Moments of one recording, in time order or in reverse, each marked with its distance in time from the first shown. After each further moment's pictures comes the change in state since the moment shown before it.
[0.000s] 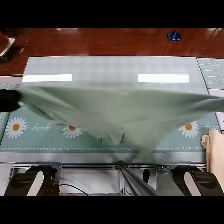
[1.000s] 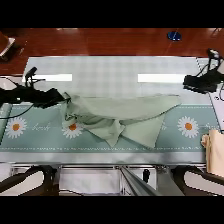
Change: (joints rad) left arm 0.078 -0.728 0.084 -0.242 0.000 0.099; right arm -0.089 -0.866 0.159 -0.035 -0.257 0.050
